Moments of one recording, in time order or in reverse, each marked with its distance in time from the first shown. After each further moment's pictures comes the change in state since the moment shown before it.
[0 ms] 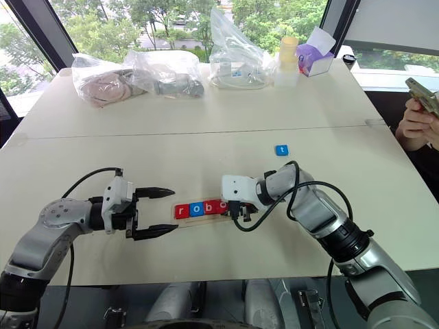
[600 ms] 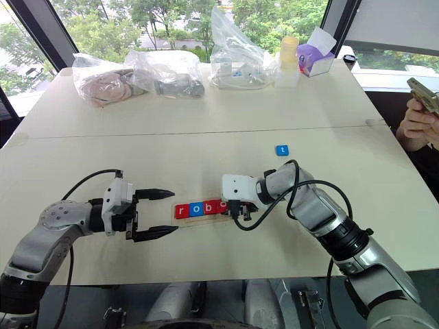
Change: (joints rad) left arm 0.007 0.000 0.000 -0.002 -0.002 0.002 0.004; right arm -0.009 0.000 0.000 0.016 -0.004 -0.014 0.008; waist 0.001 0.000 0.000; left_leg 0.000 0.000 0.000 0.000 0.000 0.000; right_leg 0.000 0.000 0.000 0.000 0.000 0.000
